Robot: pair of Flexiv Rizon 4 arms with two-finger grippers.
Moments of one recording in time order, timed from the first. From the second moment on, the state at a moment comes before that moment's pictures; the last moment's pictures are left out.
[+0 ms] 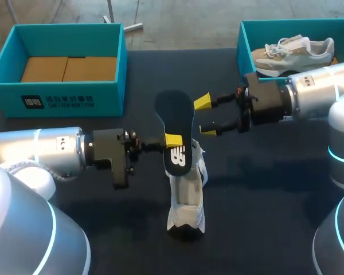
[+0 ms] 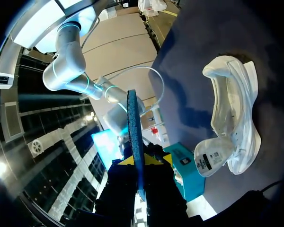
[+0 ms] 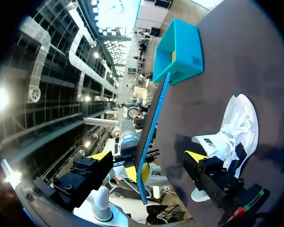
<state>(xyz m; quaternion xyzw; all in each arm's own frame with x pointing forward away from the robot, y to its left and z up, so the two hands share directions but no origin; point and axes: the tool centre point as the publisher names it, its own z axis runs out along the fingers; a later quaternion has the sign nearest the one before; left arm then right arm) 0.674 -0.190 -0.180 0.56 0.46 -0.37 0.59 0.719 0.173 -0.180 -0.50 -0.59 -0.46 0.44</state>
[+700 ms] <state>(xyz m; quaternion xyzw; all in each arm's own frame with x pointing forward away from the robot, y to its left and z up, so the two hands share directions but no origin) 0.678 -0.197 -0.185 0.56 0.46 -0.36 0.59 0.718 0.197 -0.182 -0.51 -0.57 -0.44 0.46</state>
